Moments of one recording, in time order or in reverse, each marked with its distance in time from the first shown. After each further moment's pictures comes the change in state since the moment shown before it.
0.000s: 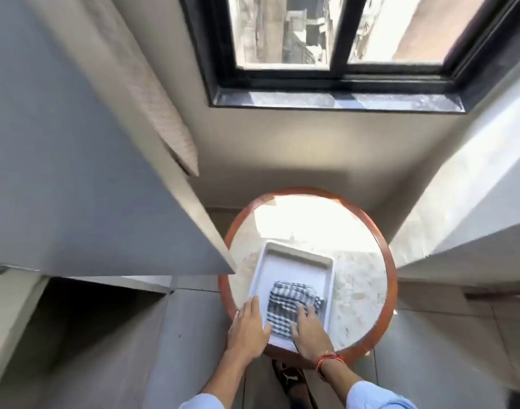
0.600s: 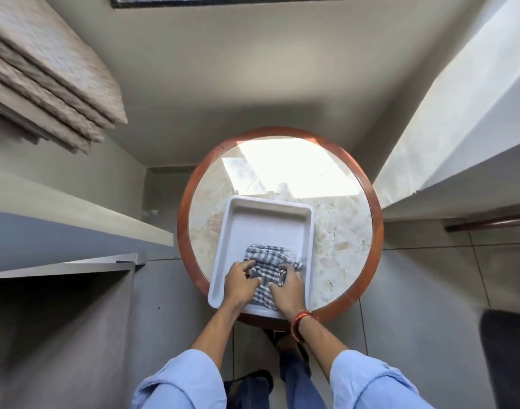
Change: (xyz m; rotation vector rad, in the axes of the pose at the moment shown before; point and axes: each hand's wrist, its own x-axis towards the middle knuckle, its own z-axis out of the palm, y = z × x) left_hand 0.099 0.002 0.085 -0.510 -0.029 -0.211; right_hand 0.071 0.044 0.057 0.580 0.179 0.335
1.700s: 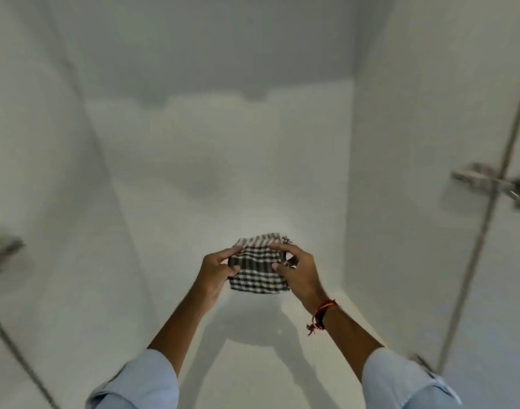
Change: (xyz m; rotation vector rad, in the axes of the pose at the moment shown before) left_hand -0.661 -0.204 -0.590 -1.009 1.399 0.331; right_hand -0.710 -0.448 0.258 0.048 -1.130 -1.513
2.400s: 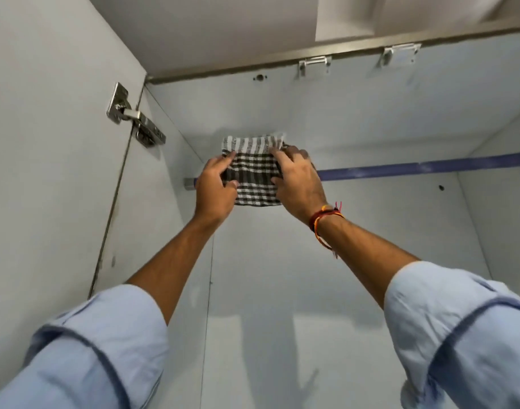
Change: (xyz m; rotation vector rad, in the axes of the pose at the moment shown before) left_hand 0.016 0.527 -0.113 0.568 0.791 1.331; right_hand 0.229 -0.523 0.077 -0.578 0.434 -1.264
